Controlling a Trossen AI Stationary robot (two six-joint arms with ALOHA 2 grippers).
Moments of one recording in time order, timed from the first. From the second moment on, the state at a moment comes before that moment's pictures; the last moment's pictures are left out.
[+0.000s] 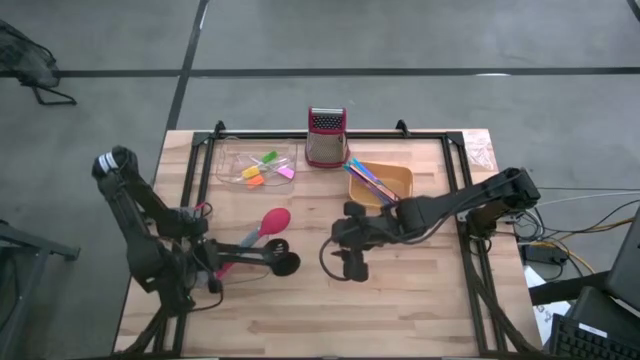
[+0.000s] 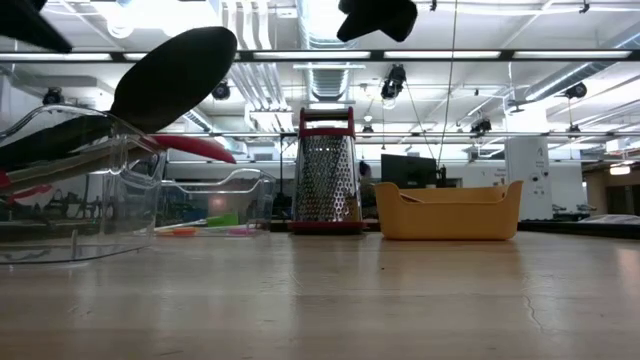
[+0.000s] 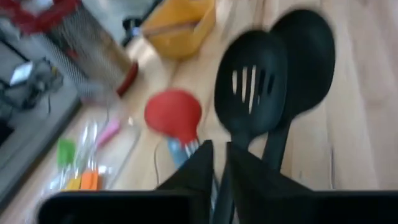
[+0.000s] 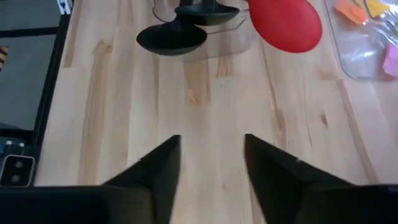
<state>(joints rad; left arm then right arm) -1.08 1.17 0.88 -1.18 -1.03 -1.20 0.27 1.67 1.47 -0.65 0.13 0.31</state>
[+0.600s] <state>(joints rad) -0.82 0.96 0.59 -0.18 -0.96 -0.39 0.27 1.58 1.06 -0.01 0.13 0.06</state>
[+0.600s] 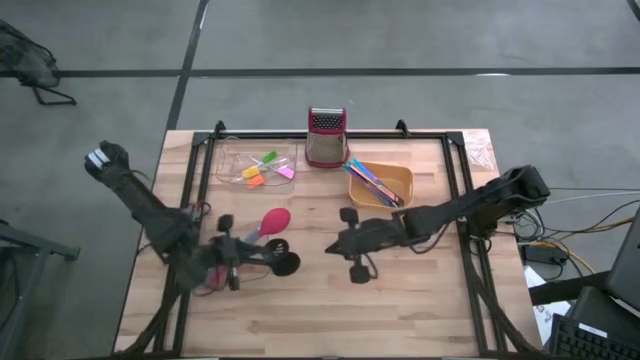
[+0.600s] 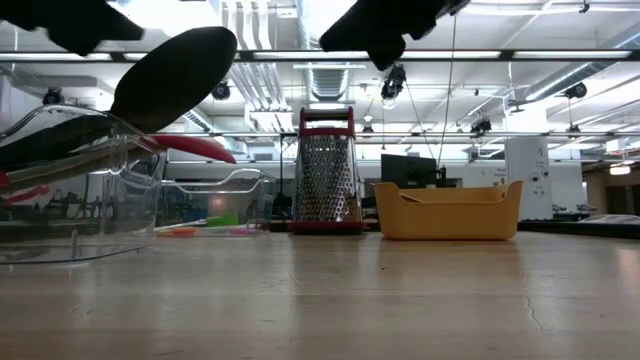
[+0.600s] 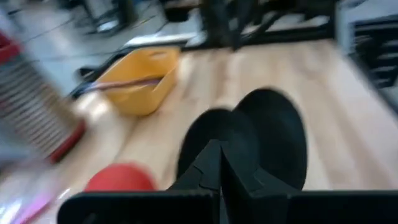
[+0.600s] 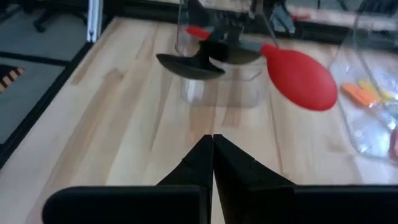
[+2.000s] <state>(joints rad) -0.04 0.07 0.12 -0.06 -0.05 -0.05 0.24 0.54 0.14 0.37 0.11 0.04</state>
